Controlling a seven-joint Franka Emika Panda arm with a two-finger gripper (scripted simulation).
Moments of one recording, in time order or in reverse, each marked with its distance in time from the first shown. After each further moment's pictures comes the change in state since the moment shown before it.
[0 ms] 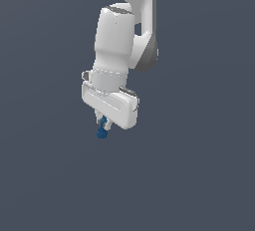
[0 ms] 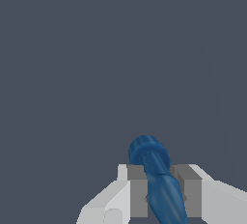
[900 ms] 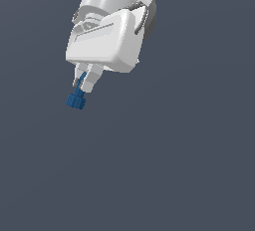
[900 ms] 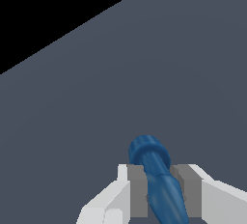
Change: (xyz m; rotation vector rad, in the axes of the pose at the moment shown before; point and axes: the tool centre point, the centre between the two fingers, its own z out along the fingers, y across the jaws) arm 0.100 -0.043 -0.135 0.105 0.345 0.152
